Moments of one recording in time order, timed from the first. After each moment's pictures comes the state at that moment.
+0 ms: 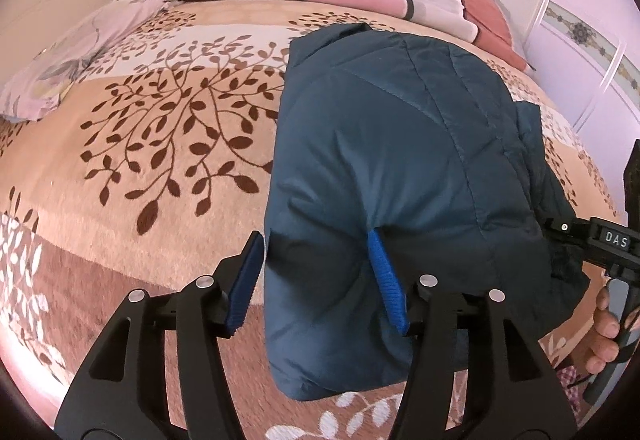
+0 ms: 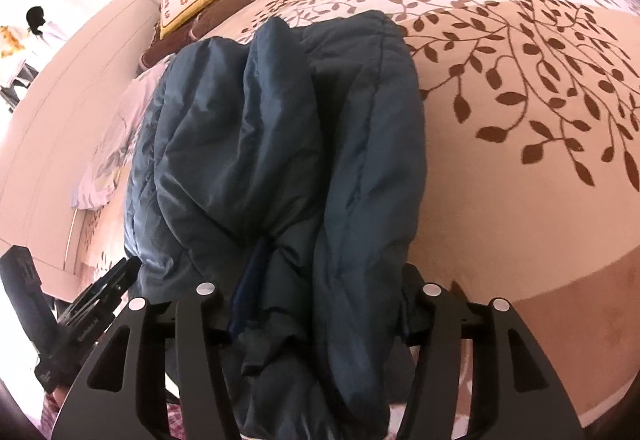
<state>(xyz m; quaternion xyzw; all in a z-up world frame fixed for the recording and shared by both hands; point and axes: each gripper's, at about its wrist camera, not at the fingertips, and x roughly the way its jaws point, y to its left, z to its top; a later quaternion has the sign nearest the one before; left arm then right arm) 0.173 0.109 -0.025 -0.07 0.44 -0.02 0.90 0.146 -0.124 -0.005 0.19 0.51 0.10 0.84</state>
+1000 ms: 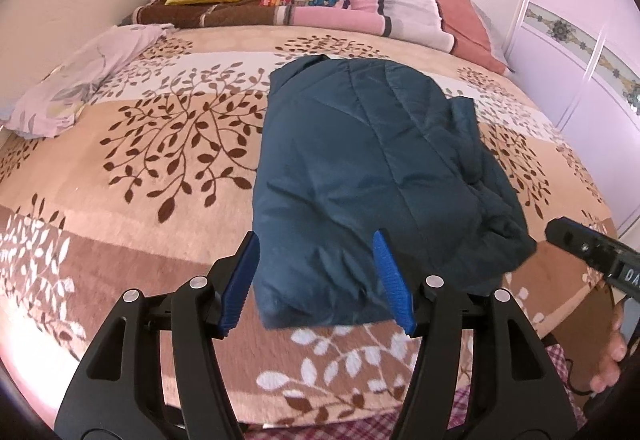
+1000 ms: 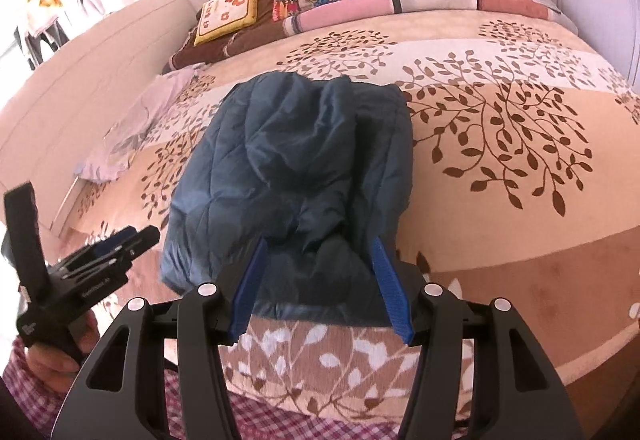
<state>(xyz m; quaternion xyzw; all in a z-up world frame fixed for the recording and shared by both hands) 0.105 0.089 0.024 -0.05 0.40 -0.03 0.91 0.049 -0.104 0.068 0.09 0.43 0.11 0.89</state>
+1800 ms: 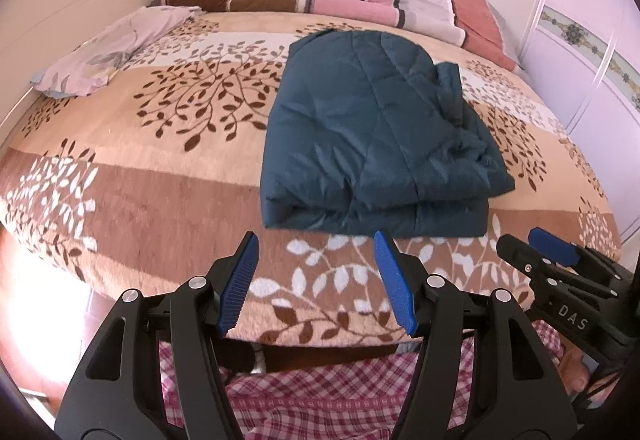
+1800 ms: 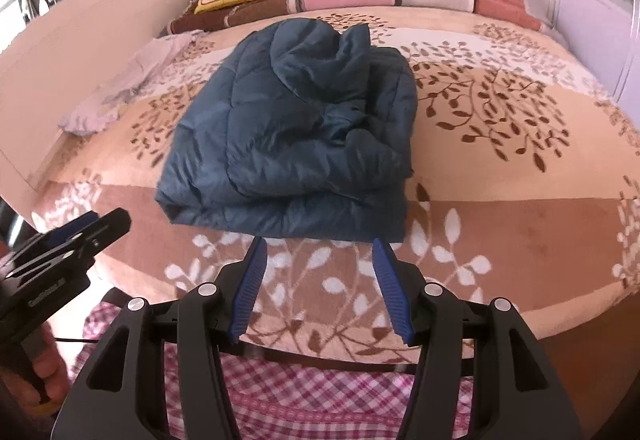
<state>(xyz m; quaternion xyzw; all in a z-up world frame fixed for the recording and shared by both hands) 0.021 0.075 0.010 -0.07 0.42 0.01 0.91 -0.021 -0.065 0.040 0.02 0.44 0.07 0.89</state>
